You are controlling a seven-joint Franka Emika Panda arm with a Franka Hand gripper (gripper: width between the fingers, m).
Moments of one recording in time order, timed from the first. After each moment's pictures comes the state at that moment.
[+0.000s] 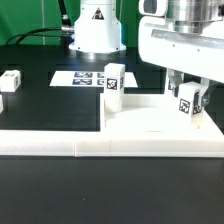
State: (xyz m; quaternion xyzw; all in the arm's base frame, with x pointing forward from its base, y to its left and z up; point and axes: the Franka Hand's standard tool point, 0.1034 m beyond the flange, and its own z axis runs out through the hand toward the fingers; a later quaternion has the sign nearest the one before) arm 0.627 0.116 0.069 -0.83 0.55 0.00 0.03
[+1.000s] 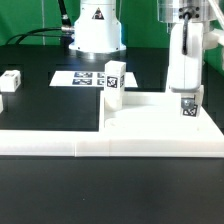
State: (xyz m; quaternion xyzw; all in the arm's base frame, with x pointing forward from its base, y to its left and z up) arm 0.628 0.111 0.069 -0.57 0.82 0.03 0.05
